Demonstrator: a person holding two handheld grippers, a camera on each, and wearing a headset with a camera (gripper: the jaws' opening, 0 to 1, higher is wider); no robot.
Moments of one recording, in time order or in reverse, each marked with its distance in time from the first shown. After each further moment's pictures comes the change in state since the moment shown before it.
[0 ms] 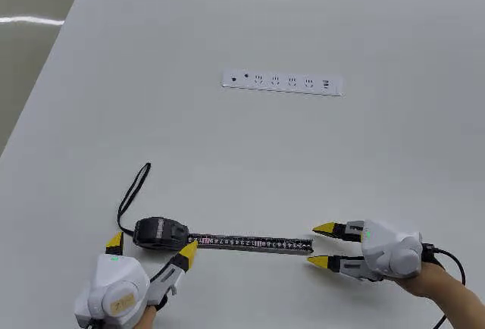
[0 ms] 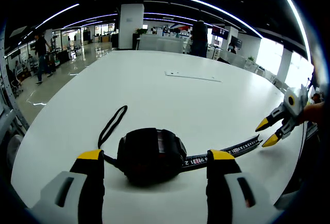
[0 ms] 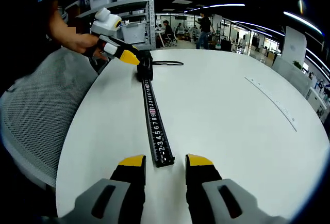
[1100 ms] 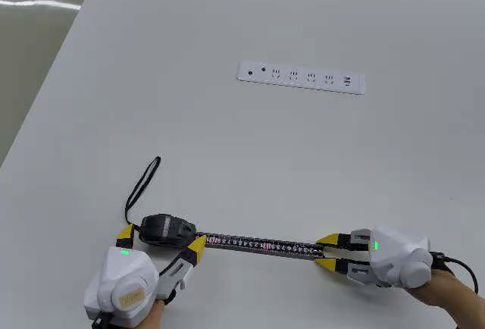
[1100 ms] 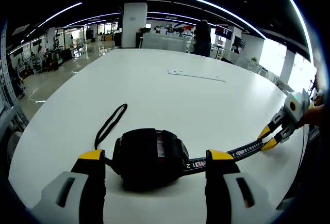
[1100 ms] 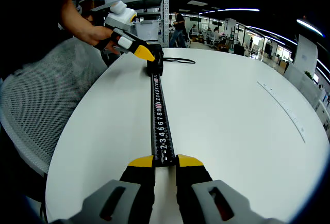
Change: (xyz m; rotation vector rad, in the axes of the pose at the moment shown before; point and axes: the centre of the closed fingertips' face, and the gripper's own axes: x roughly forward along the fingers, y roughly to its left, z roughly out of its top) left arm 0.012 0.000 -0.005 -0.020 0.007 0.024; right arm 0.014 0.002 -0.007 -0.080 -0.001 0.079
